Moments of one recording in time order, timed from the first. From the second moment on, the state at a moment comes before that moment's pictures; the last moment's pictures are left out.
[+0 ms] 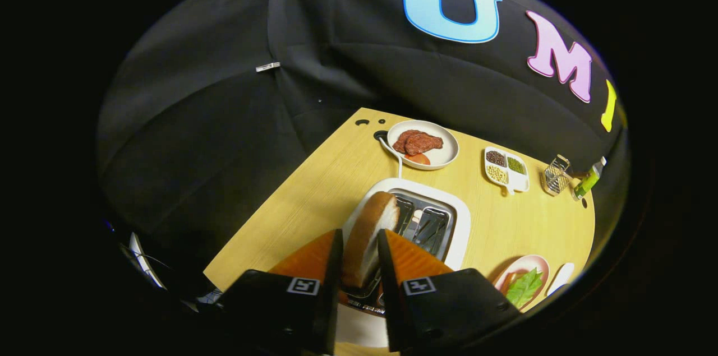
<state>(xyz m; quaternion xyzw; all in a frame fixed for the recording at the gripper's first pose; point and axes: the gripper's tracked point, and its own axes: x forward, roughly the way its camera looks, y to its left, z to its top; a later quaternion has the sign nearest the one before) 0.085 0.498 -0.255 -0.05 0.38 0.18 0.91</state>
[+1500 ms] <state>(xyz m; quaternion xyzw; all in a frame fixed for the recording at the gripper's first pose) 0.078 0.252 -0.179 0.13 0.37 0.12 0.91</state>
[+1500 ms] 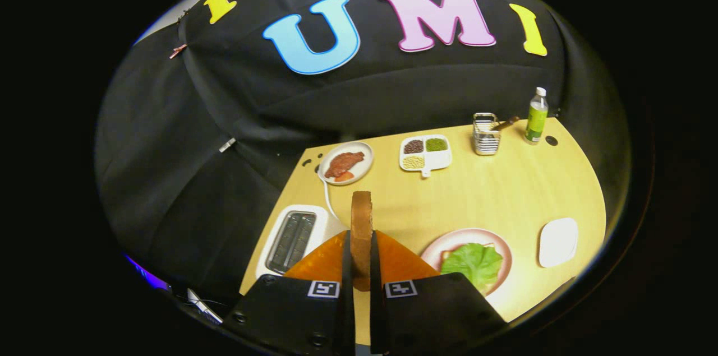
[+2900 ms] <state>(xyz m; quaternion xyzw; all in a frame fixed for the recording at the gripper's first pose) 0.059 0.071 -0.372 0.21 0.48 0.01 0.86</state>
